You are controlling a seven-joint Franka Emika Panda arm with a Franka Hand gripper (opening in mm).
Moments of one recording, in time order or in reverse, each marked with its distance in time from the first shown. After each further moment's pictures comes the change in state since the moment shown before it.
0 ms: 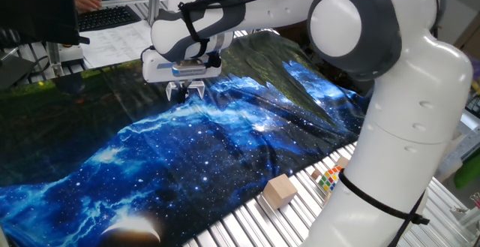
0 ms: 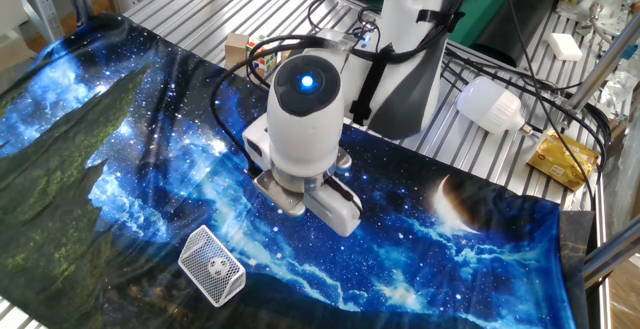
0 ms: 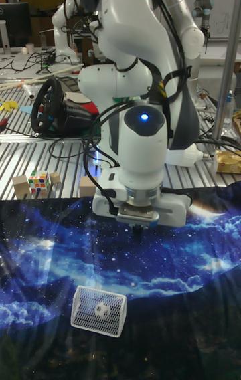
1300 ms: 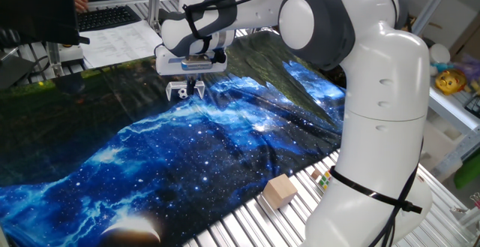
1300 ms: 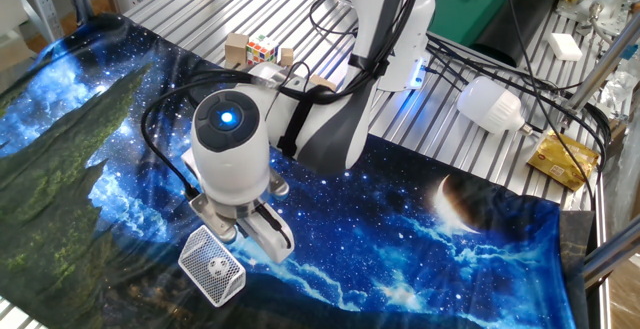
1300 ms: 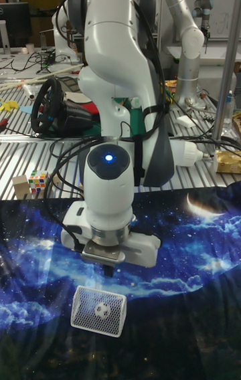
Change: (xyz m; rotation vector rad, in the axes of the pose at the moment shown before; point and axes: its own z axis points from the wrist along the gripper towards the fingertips) arm -0.078 -0.050 0.041 0.020 -0.015 0.076
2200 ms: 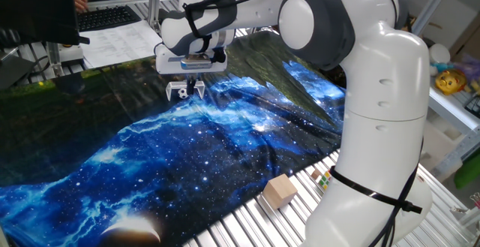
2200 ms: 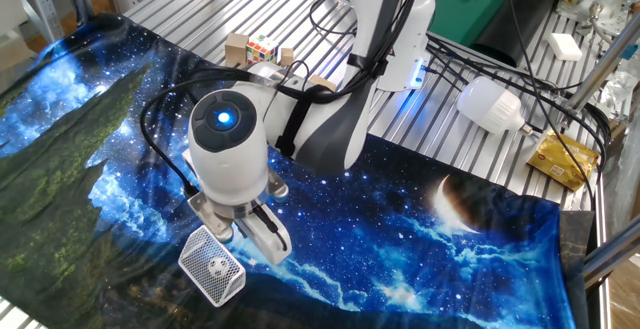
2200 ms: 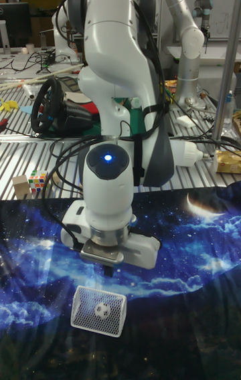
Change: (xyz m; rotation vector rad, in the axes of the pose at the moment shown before) arm -0.001 0.000 -0.002 0.000 -0.002 0.007
